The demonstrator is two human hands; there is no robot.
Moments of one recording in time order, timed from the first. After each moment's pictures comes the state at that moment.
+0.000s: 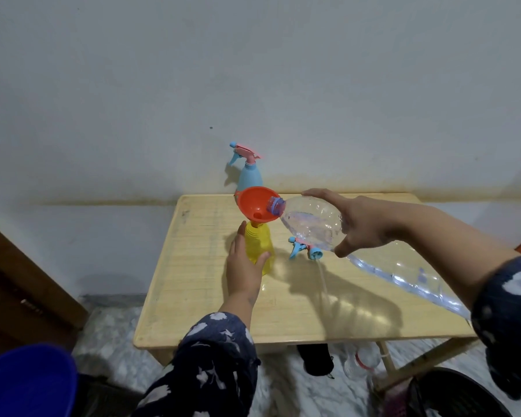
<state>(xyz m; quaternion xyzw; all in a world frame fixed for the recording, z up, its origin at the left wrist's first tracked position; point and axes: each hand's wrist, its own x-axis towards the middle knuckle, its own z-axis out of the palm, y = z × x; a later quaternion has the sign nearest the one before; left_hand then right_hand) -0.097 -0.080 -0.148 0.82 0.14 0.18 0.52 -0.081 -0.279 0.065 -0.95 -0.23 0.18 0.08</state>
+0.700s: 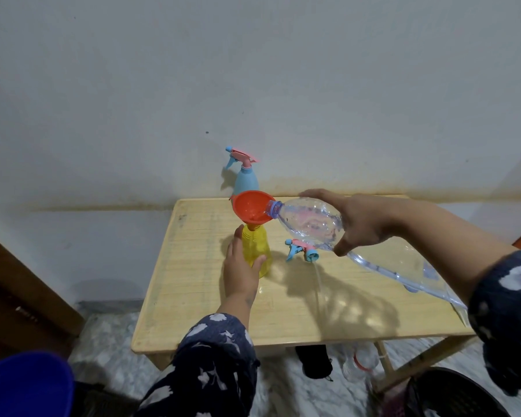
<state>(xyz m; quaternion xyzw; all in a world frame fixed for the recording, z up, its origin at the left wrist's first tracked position) -0.095 -0.079 -0.149 0.84 0.13 0.18 0.50 -0.088 -0.277 0.079 -0.96 -0.22 0.17 0.04</state>
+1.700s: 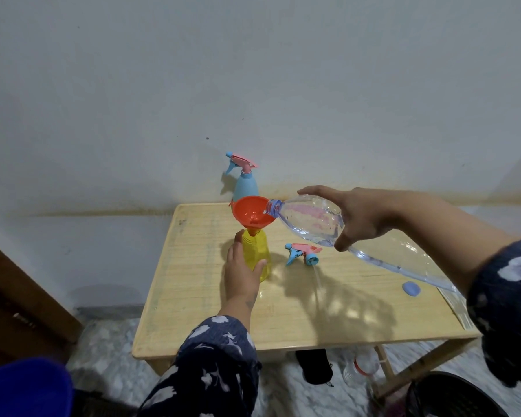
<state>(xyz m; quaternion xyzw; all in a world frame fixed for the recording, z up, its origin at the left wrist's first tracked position) -0.097 -0.079 -0.141 0.85 0.14 0.16 0.49 -0.084 -0.272 0.094 -0.96 -0.22 0.17 0.02</state>
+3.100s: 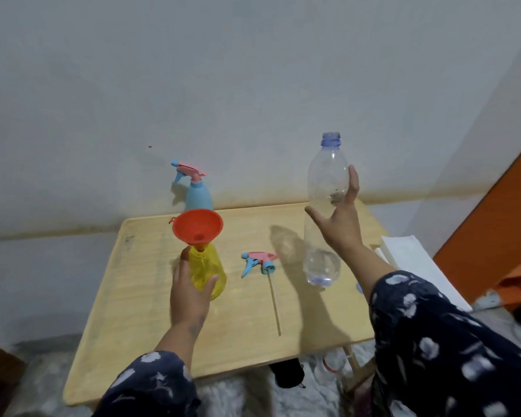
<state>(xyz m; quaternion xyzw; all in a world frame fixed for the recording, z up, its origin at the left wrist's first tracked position) -0.094 -0.079 -0.151 0.84 0.16 0.15 0.49 -0.026 -0.347 -0.023 -0.85 -0.03 -0.25 0.46</state>
